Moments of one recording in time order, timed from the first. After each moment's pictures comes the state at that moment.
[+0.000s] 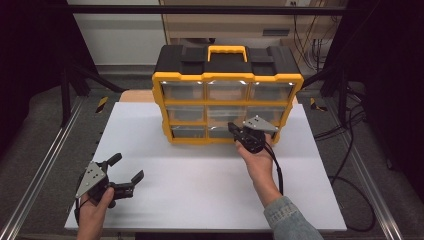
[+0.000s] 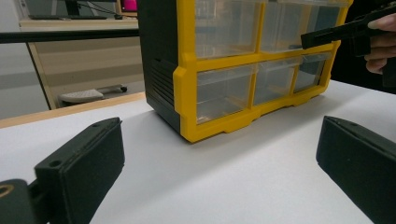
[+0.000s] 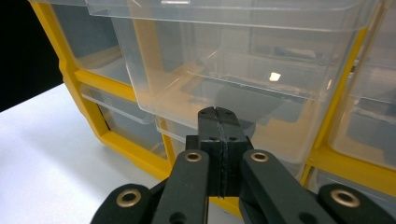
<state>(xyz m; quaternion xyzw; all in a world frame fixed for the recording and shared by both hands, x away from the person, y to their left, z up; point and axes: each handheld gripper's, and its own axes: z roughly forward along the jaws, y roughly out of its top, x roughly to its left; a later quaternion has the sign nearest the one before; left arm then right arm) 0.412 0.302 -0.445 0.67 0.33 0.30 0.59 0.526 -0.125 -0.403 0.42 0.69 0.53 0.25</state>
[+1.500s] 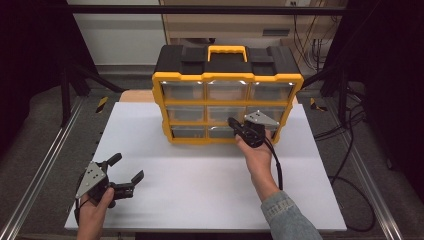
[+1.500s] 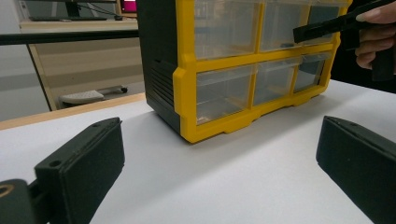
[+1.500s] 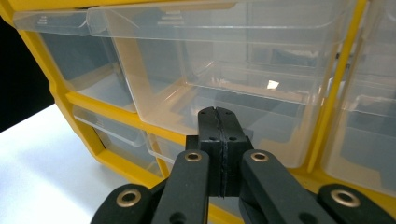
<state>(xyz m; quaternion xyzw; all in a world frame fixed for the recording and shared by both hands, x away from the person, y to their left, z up) 0.411 0.301 -0.444 0.67 0.33 0.30 0.59 0.539 -0.125 -0.398 0.44 0.67 0.54 0.24</state>
